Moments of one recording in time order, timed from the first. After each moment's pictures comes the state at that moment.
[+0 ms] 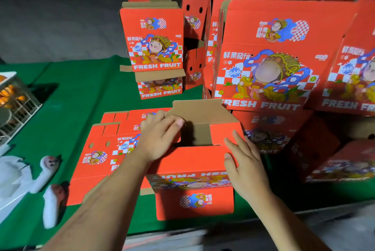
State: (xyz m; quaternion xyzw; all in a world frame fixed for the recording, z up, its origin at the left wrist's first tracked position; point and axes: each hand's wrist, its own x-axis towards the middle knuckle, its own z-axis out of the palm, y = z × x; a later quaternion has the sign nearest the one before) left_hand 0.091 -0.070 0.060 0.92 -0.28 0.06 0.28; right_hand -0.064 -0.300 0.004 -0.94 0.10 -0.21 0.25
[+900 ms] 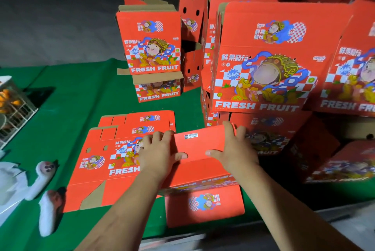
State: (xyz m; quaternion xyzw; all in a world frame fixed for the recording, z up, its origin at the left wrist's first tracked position) left_hand 0.075 -0.077 0.009 0.98 -0.15 0.02 0.13; right_hand 0.001 -0.300 0.025 -0.96 0.22 -0.08 0.18
